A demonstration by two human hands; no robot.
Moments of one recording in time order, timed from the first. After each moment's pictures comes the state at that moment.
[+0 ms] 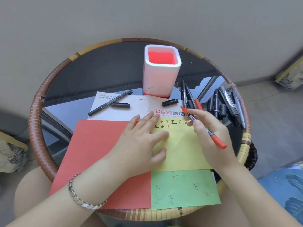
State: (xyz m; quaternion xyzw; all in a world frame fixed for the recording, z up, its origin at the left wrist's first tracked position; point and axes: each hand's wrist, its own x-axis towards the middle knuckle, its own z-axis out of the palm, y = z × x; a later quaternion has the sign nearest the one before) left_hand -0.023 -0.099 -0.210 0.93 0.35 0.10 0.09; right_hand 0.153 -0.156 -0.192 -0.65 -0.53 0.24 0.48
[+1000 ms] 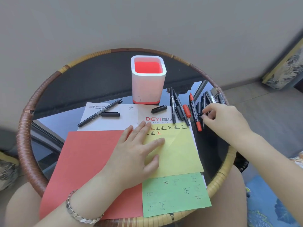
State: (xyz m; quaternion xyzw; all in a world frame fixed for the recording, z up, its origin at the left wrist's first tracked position) left_hand -0.019 -0.107 -0.214 0.91 0.37 0.10 0.15; right_hand 0.228 -0.130 -0.166 -0.83 -0.55 0.04 0.14
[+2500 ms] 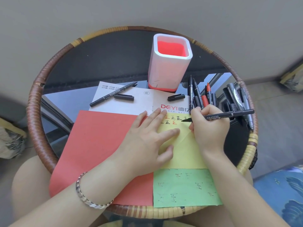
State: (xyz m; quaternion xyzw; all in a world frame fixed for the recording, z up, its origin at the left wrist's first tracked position) left_hand -0.018 -0.105 -0.218 0.91 0.36 0.12 0.16; right_hand 0.134 -0.122 -0.205 -0.71 -0.37 0.16 0.57
